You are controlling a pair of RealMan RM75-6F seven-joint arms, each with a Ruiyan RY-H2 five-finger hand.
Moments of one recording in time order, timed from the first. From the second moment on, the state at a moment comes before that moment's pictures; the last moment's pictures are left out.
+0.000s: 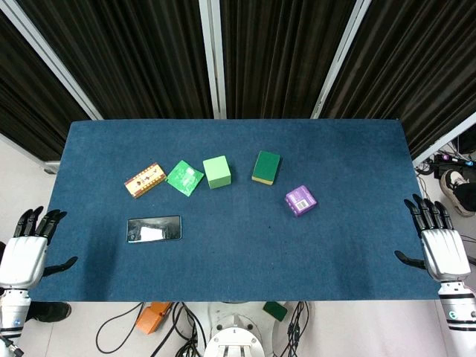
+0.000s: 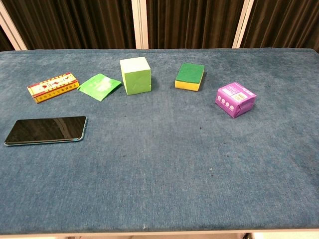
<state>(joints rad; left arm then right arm) -0.06 -1.16 -0.02 -1.62 1.51 1.51 0.16 0.12 -1.10 0.07 -1.62 -1.52 1.44 -0.05</state>
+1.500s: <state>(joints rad) -0.38 -1.61 -0.11 -1.58 1.11 1.17 0.65 0.09 -1.10 0.07 -1.55 -1.50 1.47 0.03</state>
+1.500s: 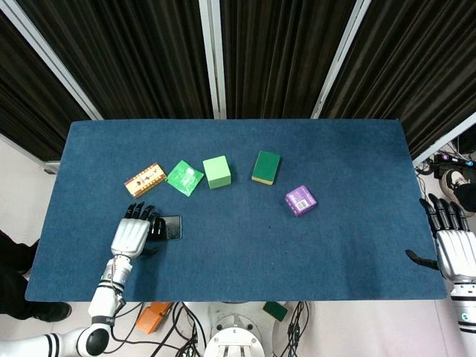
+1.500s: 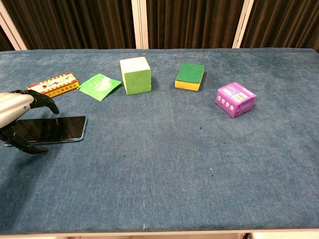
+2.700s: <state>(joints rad) -0.42 -1.62 -0.07 -1.48 1.17 1.15 0.51 0.09 -1.10 0.07 -1.54 -1.50 1.47 0.07</state>
